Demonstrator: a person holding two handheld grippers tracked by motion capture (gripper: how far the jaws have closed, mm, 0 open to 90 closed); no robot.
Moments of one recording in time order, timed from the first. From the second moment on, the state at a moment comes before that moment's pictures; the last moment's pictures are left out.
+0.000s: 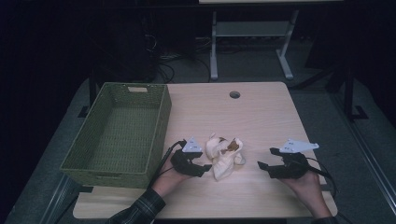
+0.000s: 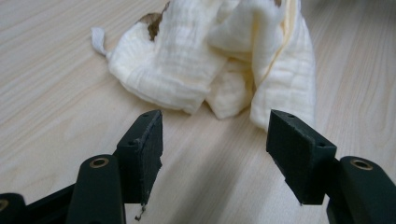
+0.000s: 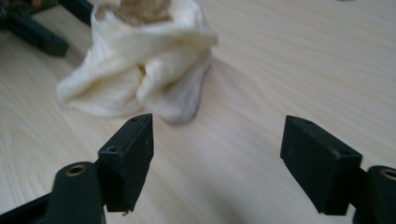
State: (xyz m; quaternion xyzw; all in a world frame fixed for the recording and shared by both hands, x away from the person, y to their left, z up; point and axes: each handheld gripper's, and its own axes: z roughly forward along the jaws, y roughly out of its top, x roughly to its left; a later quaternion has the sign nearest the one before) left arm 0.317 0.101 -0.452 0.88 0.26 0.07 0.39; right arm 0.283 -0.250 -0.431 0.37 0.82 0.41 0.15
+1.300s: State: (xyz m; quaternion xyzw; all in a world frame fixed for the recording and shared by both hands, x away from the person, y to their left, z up) left arm 0.320 0.099 -0.455 0.88 0.26 0.08 0.38; right arm 0.352 -0.192 -0.412 0.32 0.84 0.42 0.12
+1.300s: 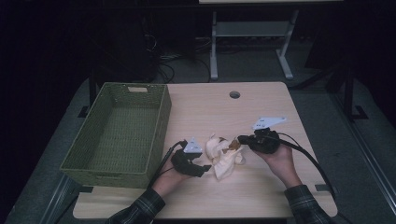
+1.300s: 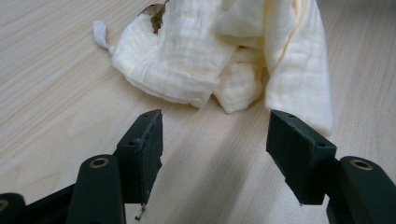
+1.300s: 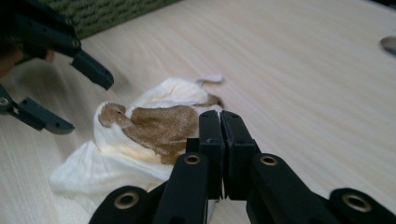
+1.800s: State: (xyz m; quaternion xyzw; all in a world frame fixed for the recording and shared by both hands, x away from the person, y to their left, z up) left arm 0.320 0.098 -0.453 0.88 0.26 0.09 0.38; right arm 0.361 -0.266 -0.406 0.40 0.80 0.39 0.20
